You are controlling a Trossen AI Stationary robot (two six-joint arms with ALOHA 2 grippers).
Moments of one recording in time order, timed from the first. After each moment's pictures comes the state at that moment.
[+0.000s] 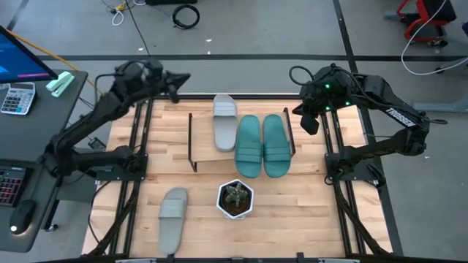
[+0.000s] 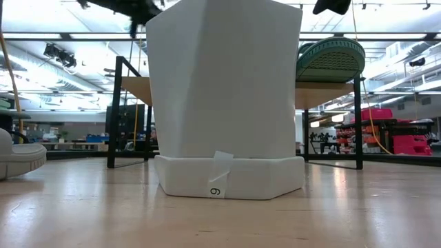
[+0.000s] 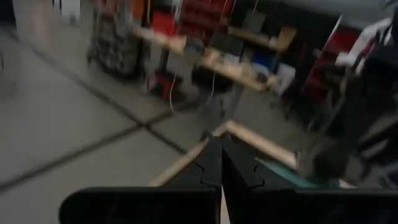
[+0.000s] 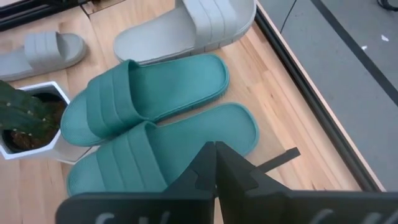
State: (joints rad) left arm 0.76 0.99 1.01 -0.08 0.24 -0.25; right arm -0.39 1.20 1.61 -1.26 -0.08 0.06
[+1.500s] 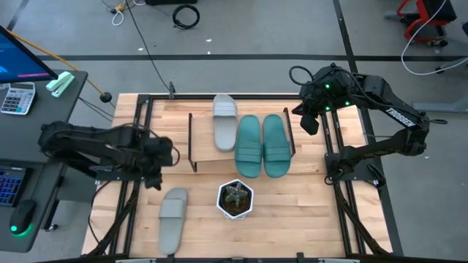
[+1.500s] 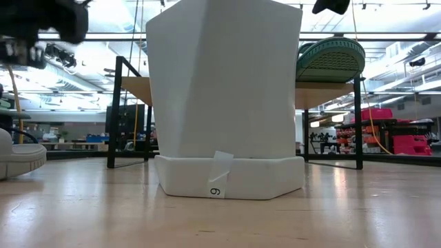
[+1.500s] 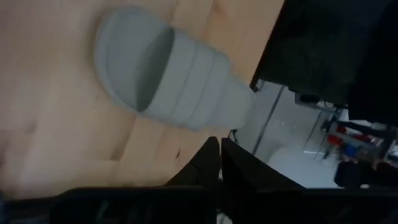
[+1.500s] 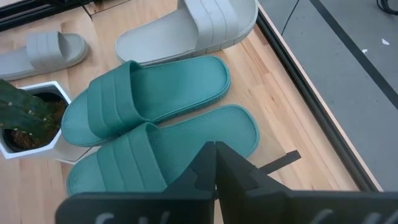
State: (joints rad) left arm -0.06 0.90 0.76 -1.03 0.63 -0.64; right arm -0.39 1.20 1.61 -1.25 -0.09 0.05
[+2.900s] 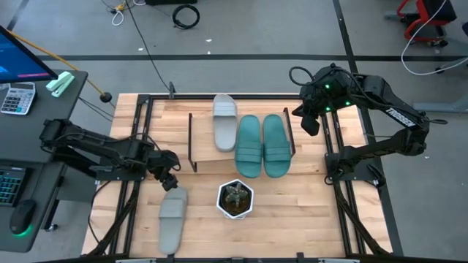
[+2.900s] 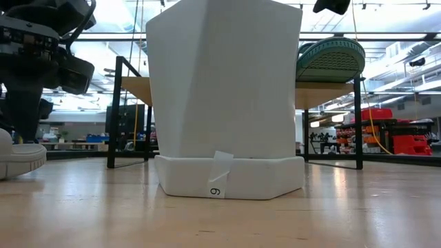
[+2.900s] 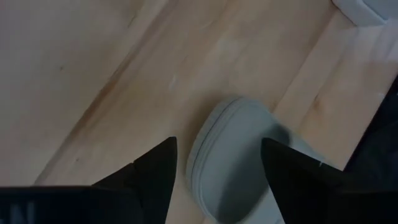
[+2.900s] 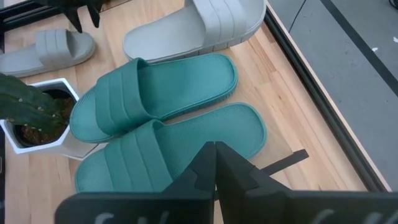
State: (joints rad) left arm -0.17 0.90 0.43 -0.57 0.23 -0.93; right arm -0.39 1.20 1.61 -1.26 -0.11 0.05
